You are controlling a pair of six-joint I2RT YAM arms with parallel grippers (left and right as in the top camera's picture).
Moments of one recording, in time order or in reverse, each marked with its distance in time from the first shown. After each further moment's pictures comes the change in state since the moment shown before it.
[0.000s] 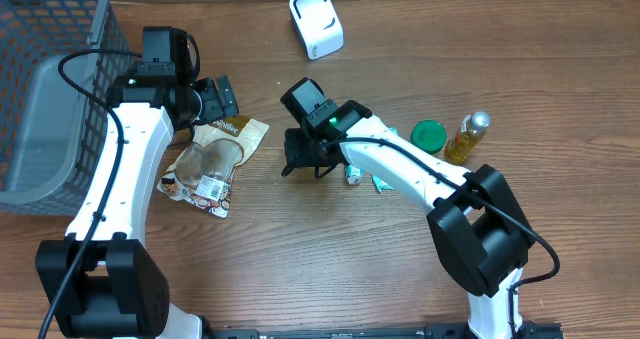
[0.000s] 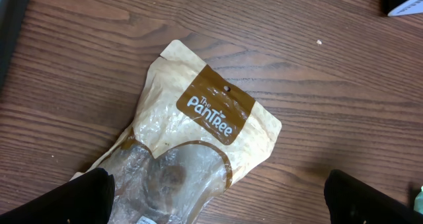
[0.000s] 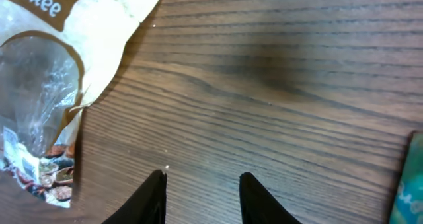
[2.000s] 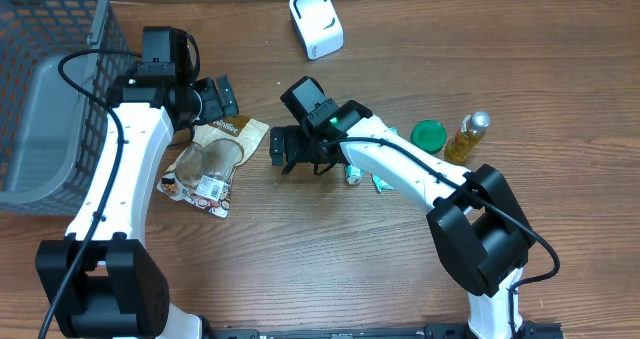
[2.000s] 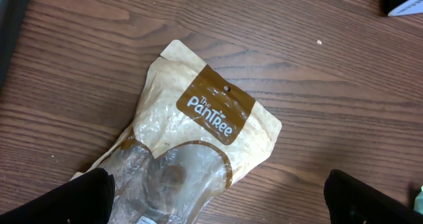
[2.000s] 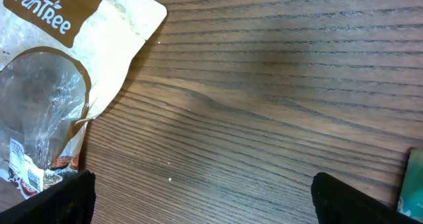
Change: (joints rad) left arm 0.000 0.000 0.000 0.000 0.000 0.000; right arm -0.001 0.000 -0.004 0.037 0.010 0.000
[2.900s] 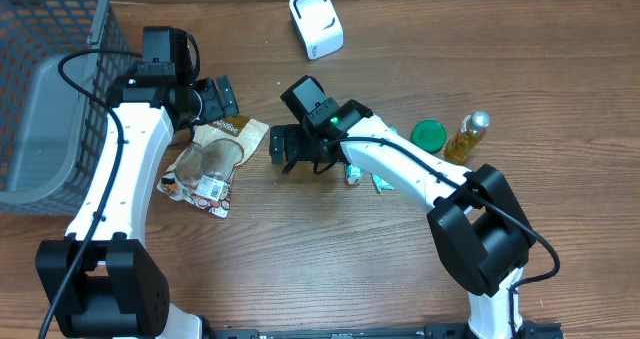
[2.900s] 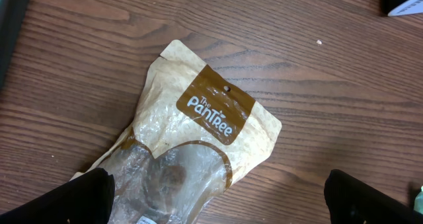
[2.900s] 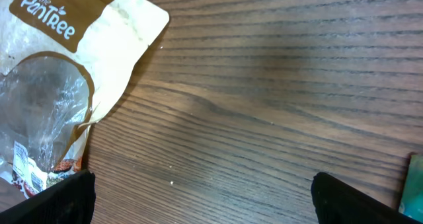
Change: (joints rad) left arm 0.000 0.000 0.000 0.000 0.000 0.000; right arm -0.008 0.000 0.000 0.011 0.000 0.000
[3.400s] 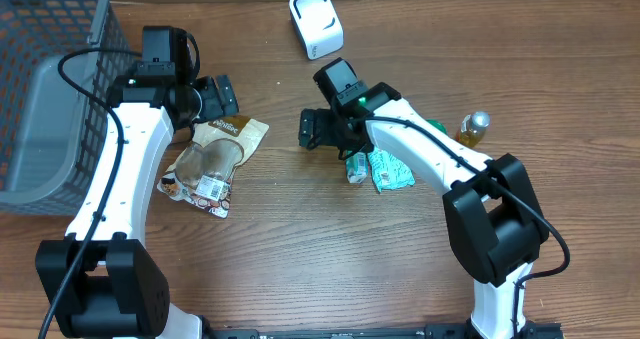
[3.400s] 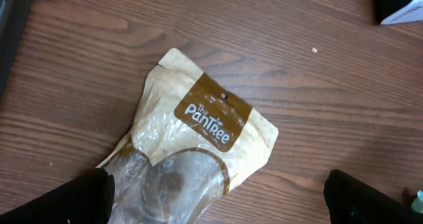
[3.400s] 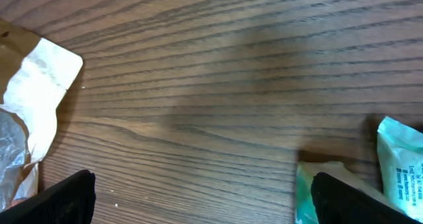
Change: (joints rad) left arm 0.000 0.000 0.000 0.024 0.000 0.000; right arm -0.121 0.000 0.000 -0.067 0.002 0.000
